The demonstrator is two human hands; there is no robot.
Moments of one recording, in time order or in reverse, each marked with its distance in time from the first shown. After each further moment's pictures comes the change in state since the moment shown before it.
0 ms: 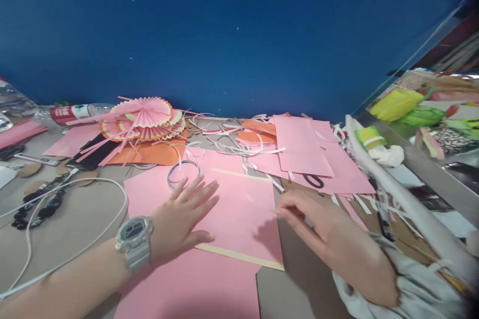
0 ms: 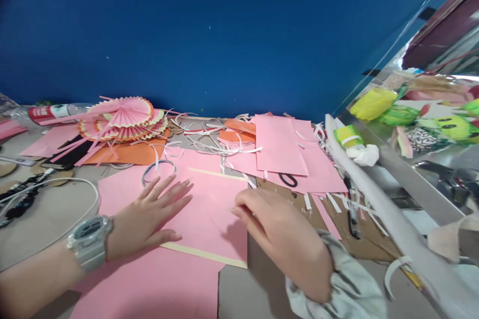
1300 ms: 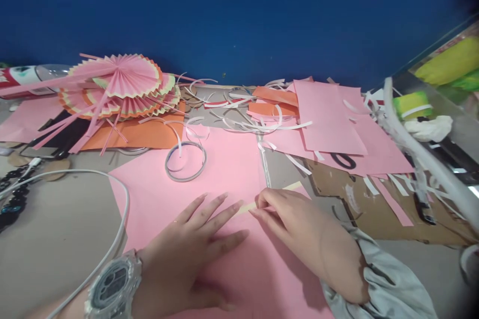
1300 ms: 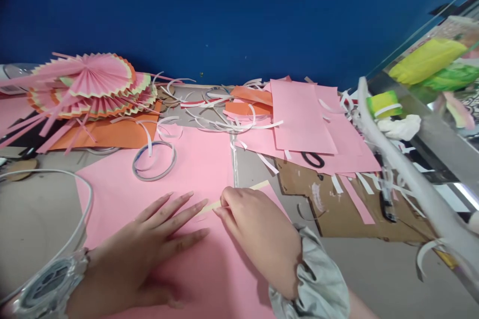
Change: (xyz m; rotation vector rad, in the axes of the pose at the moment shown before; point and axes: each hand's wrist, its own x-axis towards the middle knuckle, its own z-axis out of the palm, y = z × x) left_hand -0.023 0.005 0.022 -0.185 -0.190 0.203; right_hand 0.027 -0.017 0.074 -0.096 -0.244 0.290
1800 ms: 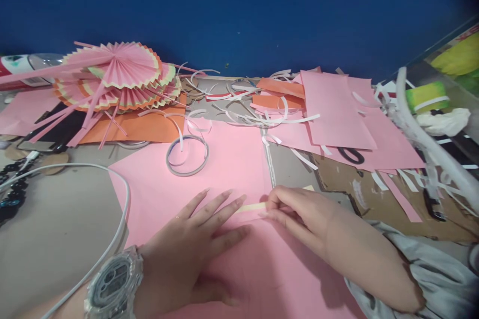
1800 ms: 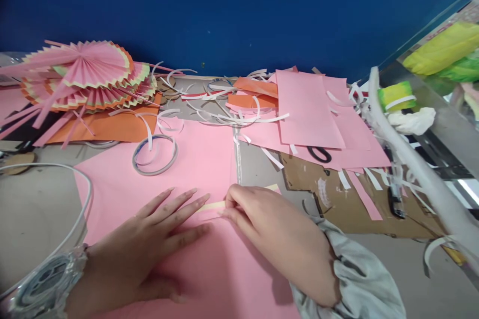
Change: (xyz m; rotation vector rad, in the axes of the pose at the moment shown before) left_hand 0.002 0.000 -0.001 0.014 0.002 0.007; right_hand -0.006 0.006 -0.021 0.125 -0.117 0.001
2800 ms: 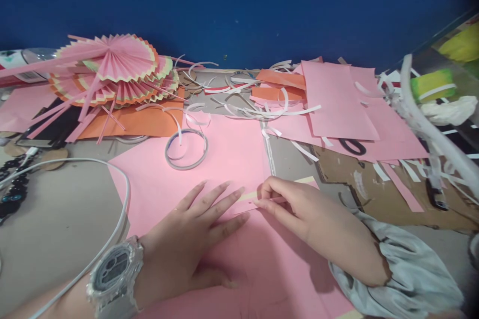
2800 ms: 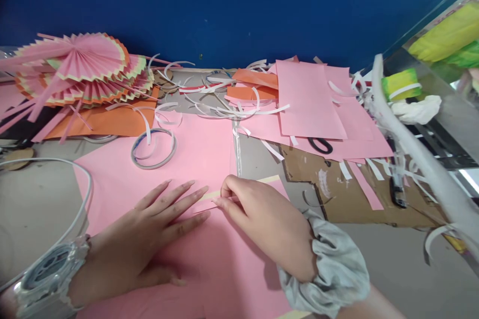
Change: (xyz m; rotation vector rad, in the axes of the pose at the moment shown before) left_hand -0.001 0.001 -0.003 -0.011 -0.011 -0.019; right_hand 0.005 -0.006 0.011 0.048 -0.007 0.084
